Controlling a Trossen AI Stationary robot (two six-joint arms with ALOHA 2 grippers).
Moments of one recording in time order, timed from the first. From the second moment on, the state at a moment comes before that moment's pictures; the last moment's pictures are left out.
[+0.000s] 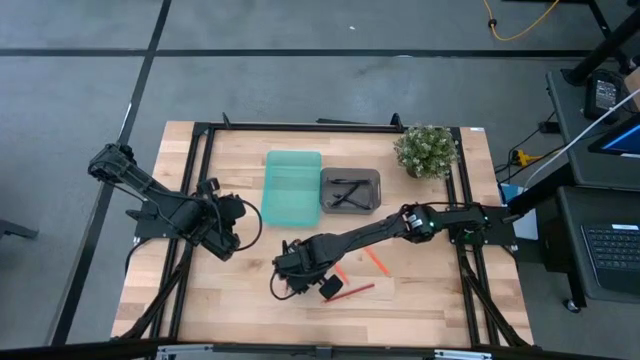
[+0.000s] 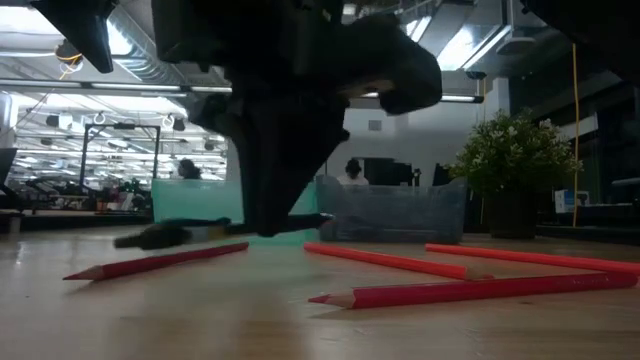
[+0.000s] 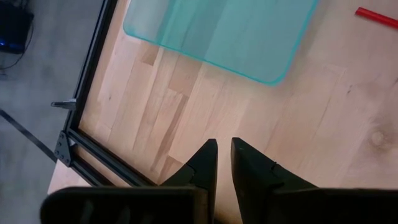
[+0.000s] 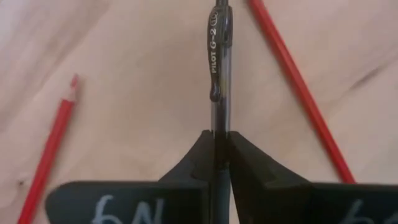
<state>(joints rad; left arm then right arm) -0.55 1.27 1.18 -1.55 -0.57 -0.94 0.31 2.54 2.32 -1.16 -0.06 -0.48</state>
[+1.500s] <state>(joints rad) -0.55 1.27 1.18 -1.53 -0.56 -0.94 0.10 2.19 2.35 -1.51 0.26 -0.14</state>
